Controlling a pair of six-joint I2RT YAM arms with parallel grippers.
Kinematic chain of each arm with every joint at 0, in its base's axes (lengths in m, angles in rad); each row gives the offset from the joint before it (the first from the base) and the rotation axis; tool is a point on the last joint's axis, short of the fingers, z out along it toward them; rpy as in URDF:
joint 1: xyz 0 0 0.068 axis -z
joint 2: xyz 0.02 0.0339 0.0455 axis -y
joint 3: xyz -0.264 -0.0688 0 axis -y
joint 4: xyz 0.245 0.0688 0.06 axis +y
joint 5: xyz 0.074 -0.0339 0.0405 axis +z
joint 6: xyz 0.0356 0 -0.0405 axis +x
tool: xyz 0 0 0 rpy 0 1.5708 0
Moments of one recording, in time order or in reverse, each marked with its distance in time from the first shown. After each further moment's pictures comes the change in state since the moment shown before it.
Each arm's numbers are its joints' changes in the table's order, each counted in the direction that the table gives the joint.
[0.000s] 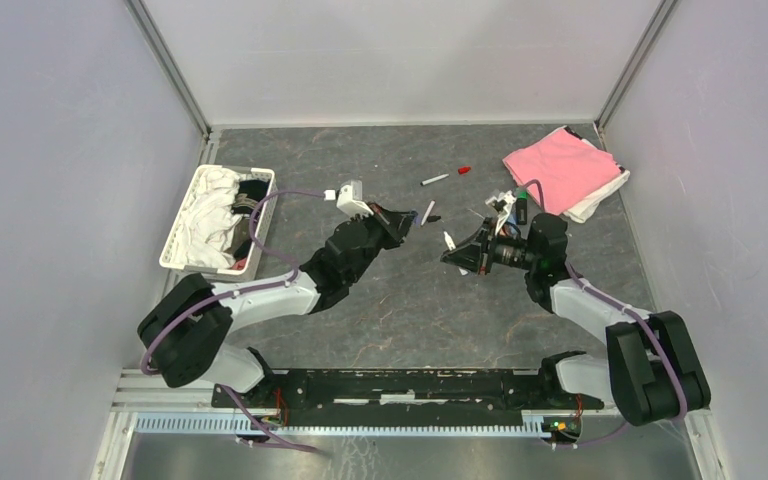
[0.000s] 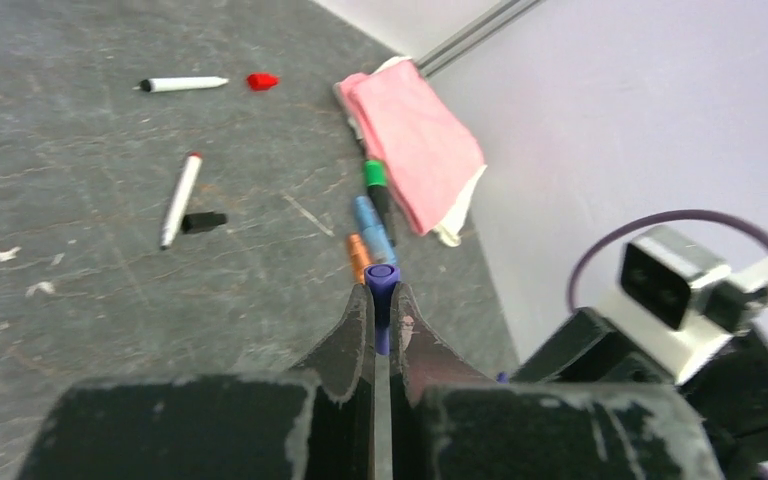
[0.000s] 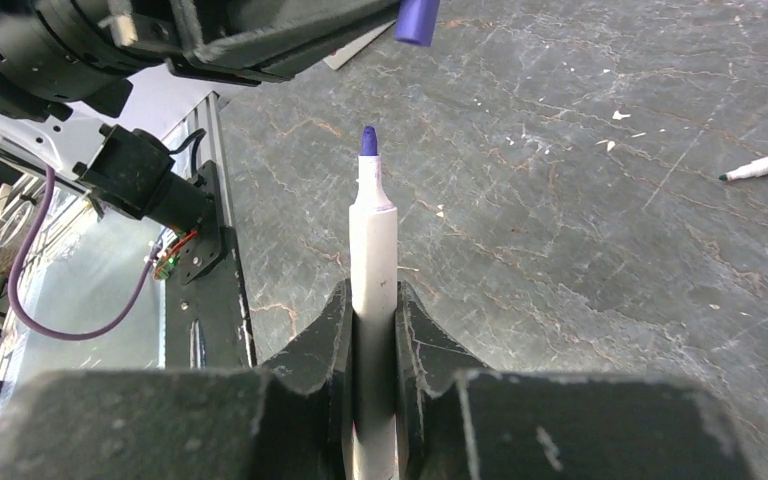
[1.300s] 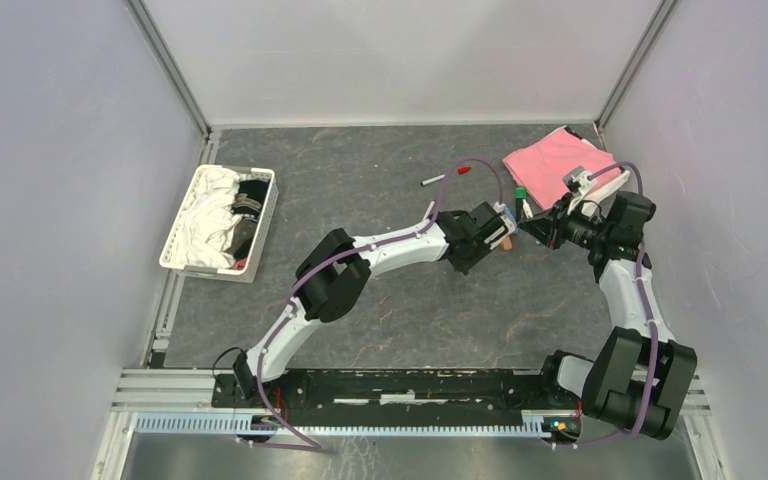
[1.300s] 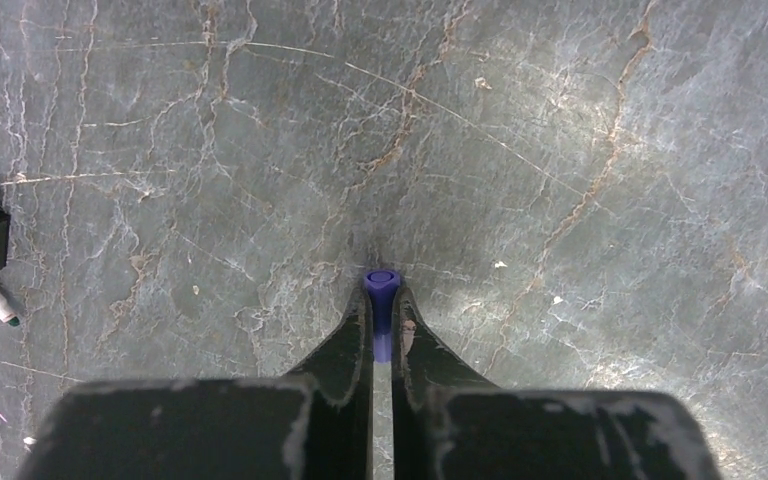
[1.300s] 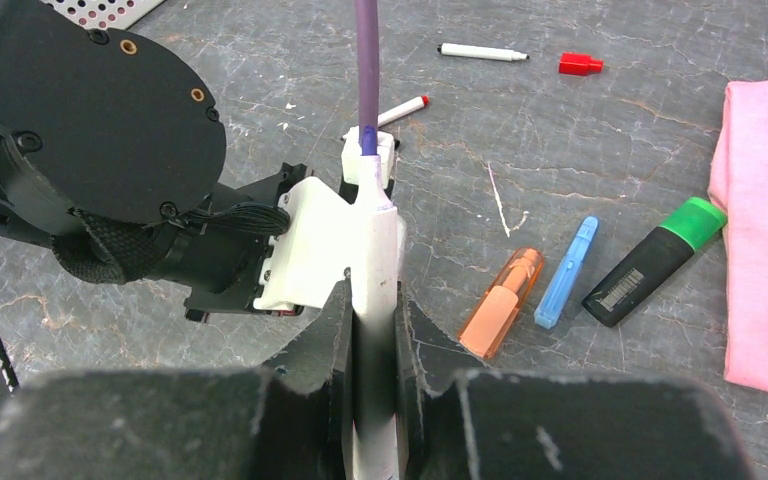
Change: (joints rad) left arm 0.167 -0.912 1.229 1.282 -0.234 0.879; right arm 0.561 0.063 0.272 0.693 0.102 -0.659
